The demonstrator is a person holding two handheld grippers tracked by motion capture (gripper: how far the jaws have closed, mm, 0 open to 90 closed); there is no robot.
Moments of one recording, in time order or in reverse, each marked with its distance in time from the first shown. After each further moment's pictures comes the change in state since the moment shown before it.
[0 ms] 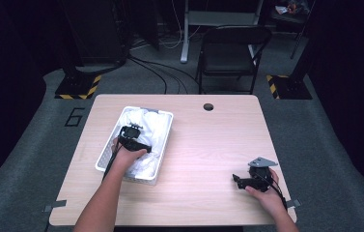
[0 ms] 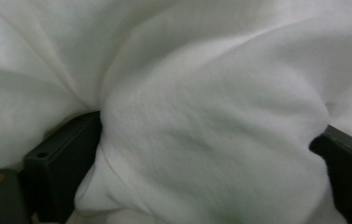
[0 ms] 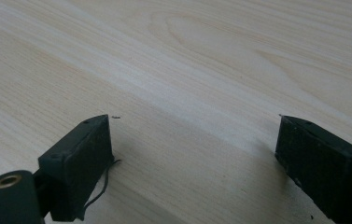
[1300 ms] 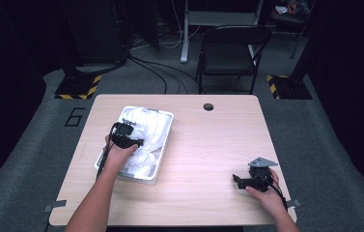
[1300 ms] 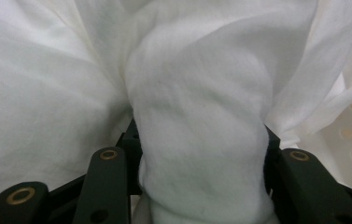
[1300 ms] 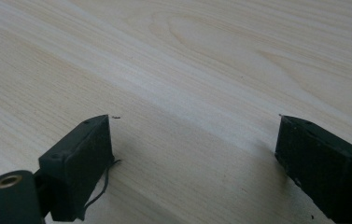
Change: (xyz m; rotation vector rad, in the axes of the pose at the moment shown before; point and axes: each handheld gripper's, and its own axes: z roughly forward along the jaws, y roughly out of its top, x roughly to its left) left arm 0.008 0.002 -0.038 -0.117 -0.037 0.026; right arm -0.001 0.000 0.000 -0.001 0.001 -0.008
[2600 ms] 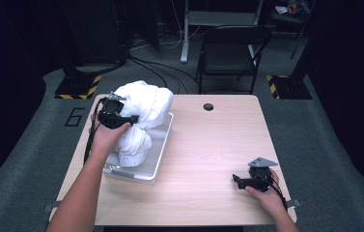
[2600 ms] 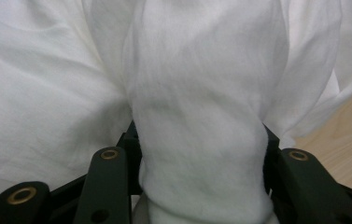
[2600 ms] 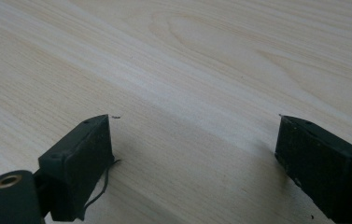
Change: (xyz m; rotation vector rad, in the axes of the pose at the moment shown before) left arm -0.009 0.062 -0.103 -0.154 0.007 0.050; right arm 0.000 0.000 0.000 -0.002 0.001 -0.003
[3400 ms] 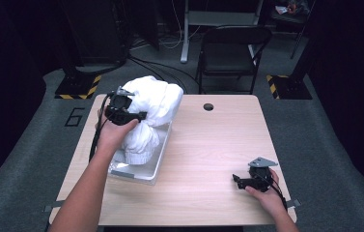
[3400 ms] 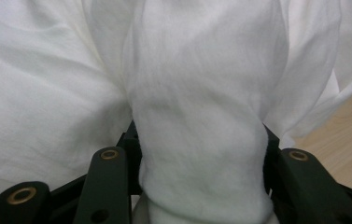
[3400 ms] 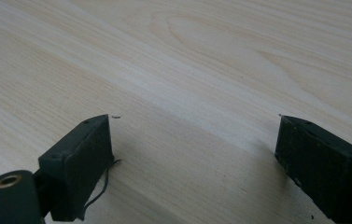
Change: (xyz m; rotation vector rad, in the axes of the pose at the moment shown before) left arm -0.029 0.025 -0.009 -0.021 -0.034 0.040; right arm 0.001 0.000 0.000 -0.003 0.004 0.013
